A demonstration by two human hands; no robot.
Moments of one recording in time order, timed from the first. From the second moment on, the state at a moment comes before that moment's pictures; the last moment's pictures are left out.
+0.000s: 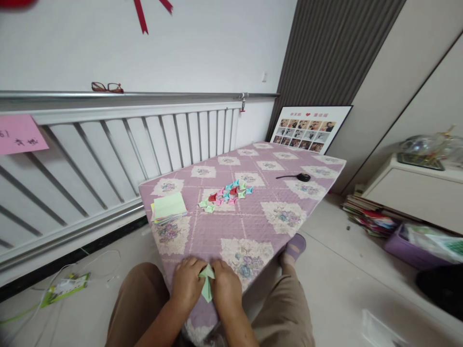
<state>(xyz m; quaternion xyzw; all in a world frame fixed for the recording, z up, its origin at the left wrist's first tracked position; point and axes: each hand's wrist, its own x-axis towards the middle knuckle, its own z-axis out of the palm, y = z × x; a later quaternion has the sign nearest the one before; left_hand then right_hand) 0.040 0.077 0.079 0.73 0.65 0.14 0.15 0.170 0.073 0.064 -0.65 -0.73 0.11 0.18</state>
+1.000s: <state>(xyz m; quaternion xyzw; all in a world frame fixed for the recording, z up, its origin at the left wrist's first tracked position) 0.035 0.067 0.074 0.74 0.64 0.14 0.17 0.174 0.060 0.061 -0.59 -0.77 0.13 0.23</state>
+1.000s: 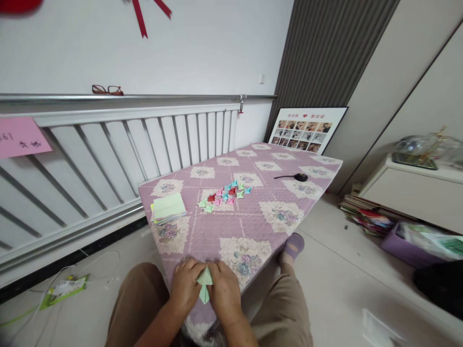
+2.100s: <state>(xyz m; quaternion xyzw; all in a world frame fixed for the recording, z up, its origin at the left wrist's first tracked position) 0.026 0.056 0.080 0.78 0.61 0.07 0.14 0.174 0.055 0.057 -0.59 -0.78 0.09 0.20</state>
